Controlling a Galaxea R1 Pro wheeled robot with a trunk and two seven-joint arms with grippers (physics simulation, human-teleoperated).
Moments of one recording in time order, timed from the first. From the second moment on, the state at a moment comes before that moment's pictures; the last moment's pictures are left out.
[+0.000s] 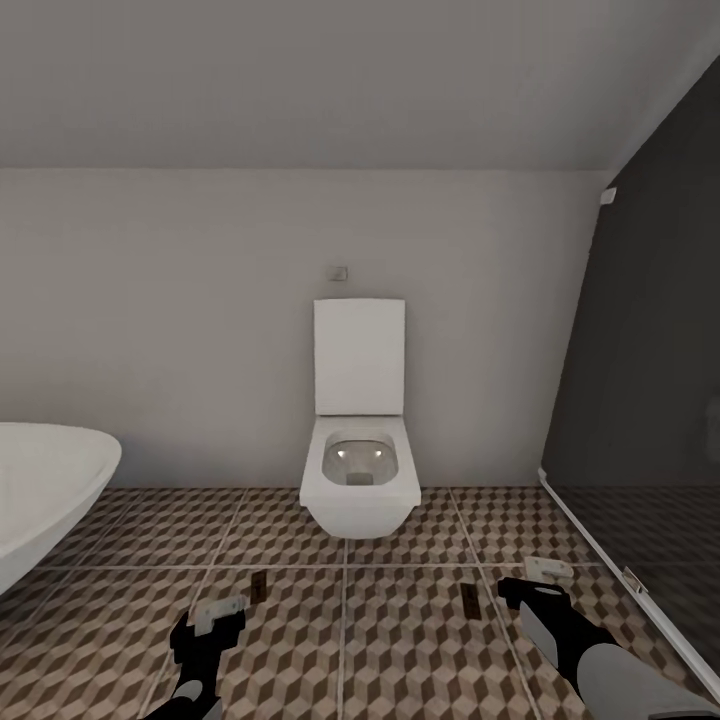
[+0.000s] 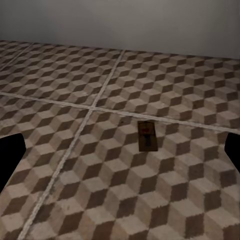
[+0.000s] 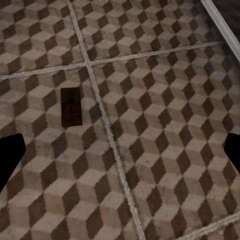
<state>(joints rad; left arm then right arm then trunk) -0.51 -0.01 0.07 -0.16 -0.01 -0.50 0.27 -0.66 -0.11 0.09 -0.27 -0.21 0.13 -0.24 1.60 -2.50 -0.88</state>
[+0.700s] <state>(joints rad) -0.51 -0.01 0.07 -0.16 -0.01 -0.50 0.27 -0.66 -0.11 0.09 -0.27 -0.21 0.13 -0.24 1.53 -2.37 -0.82</state>
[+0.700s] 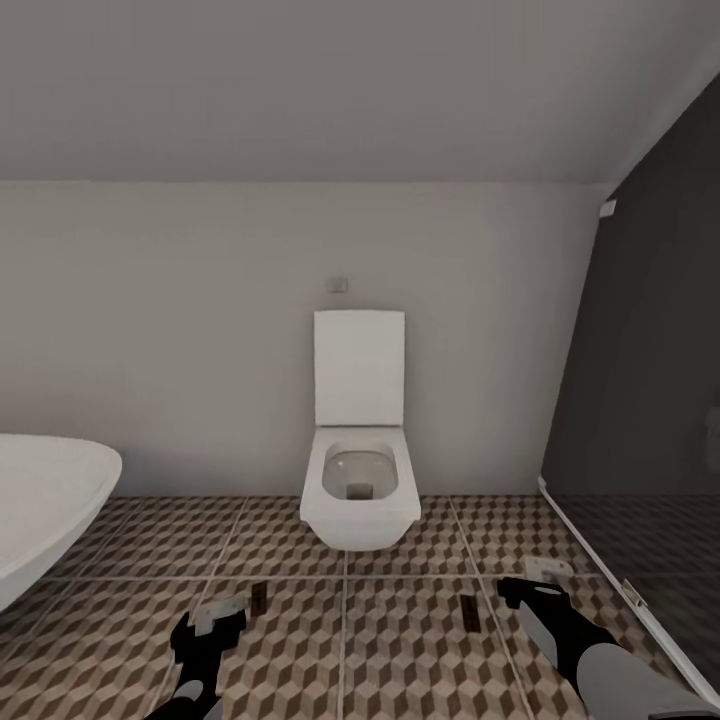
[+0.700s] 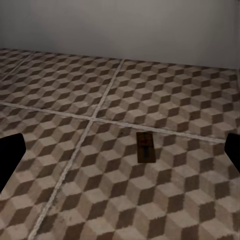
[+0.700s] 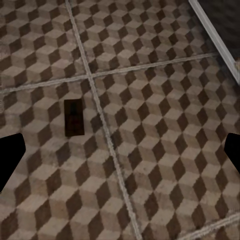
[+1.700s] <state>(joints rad) -0.51 -0.01 0.07 -0.16 -0.01 -0.50 0.27 -0.66 -0.11 0.09 -0.27 -0.21 0.13 -0.24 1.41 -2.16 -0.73</state>
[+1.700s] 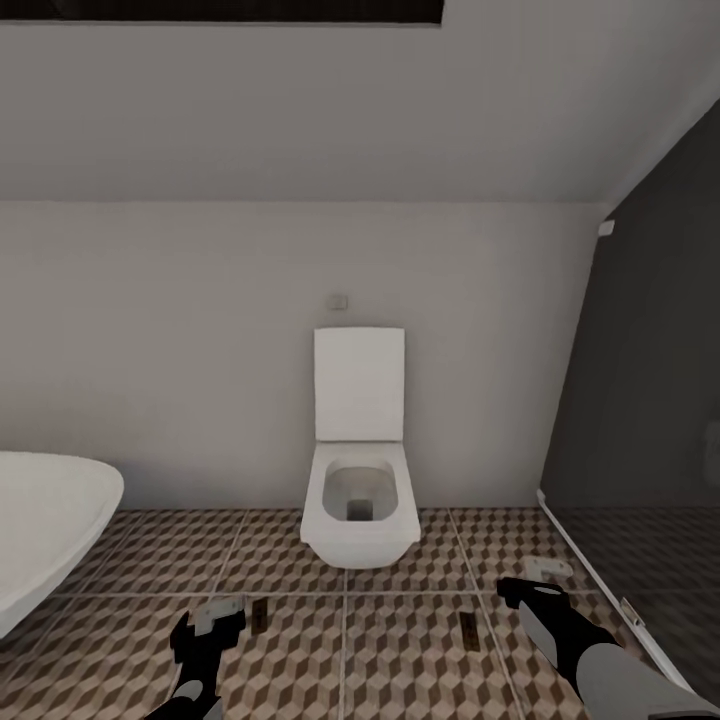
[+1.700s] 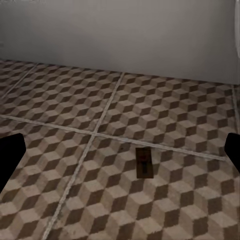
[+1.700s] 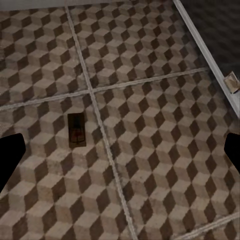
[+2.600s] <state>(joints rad) -0.51 -0.01 0.07 -0.16 -0.01 -0.50 0.27 -0.66 -0.11 0.09 -0.27 -0.21 0.13 -0.24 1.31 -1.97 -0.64</state>
